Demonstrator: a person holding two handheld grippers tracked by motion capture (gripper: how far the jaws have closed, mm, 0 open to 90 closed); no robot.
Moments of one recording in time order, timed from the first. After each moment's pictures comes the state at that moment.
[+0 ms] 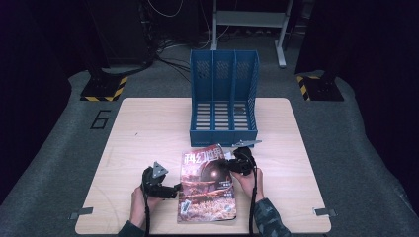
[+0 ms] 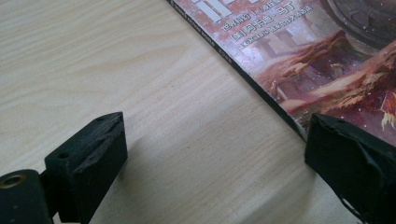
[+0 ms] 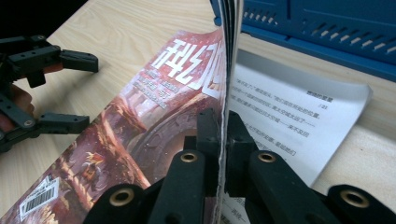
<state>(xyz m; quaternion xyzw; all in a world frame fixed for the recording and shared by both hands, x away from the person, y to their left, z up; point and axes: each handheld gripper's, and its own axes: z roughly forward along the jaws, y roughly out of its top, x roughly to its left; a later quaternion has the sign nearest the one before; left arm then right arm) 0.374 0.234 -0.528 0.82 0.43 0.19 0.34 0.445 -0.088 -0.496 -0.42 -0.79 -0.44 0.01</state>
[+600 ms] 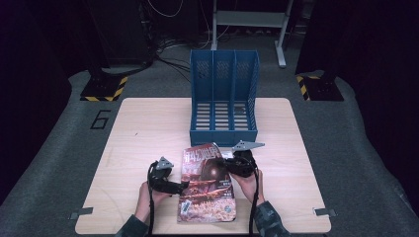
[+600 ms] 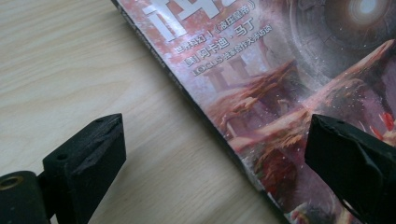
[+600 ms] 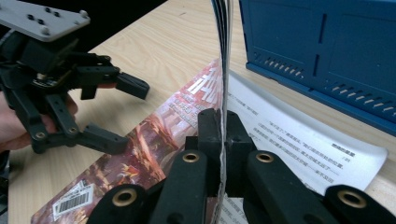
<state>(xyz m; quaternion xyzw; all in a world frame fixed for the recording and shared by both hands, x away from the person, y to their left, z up) 0.389 0.213 -0.518 0.81 0.42 0.11 0.39 0.422 -0.084 -0.470 -0.35 -0.79 -0.50 -0.04</state>
